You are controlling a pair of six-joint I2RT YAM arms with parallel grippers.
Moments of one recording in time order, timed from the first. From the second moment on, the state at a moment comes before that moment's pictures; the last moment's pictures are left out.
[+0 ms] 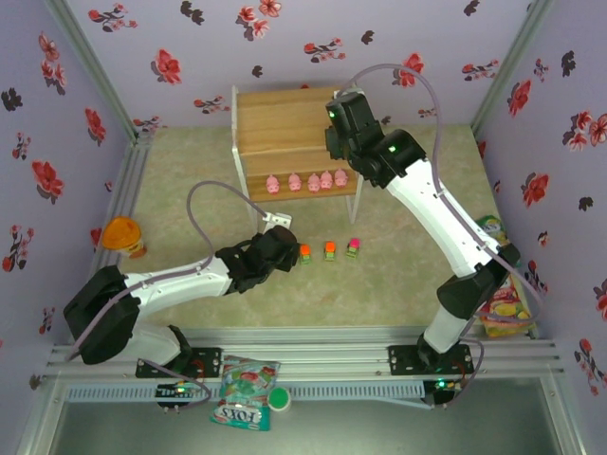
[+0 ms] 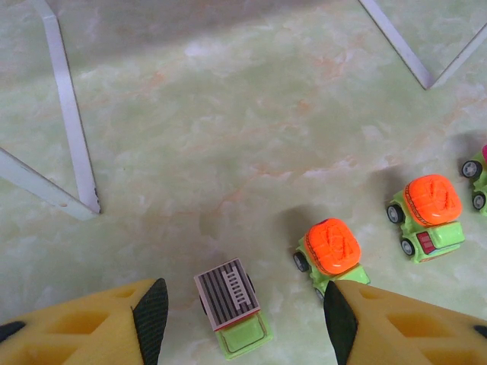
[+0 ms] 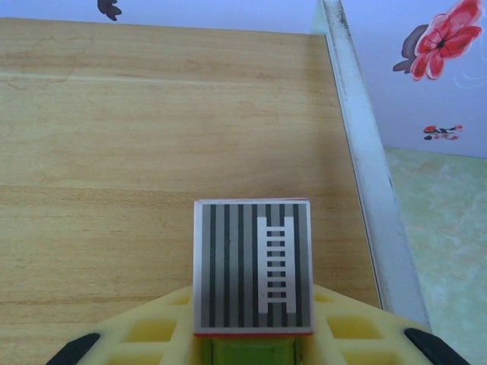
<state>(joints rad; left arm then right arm) -0.99 1.39 0.79 -0.21 -0.47 -0.49 0.68 1.70 1.99 -0.95 0.45 0.28</state>
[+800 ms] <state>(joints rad) -0.99 1.39 0.79 -0.21 -0.47 -0.49 0.66 1.72 2.03 -0.97 0.39 0.26</state>
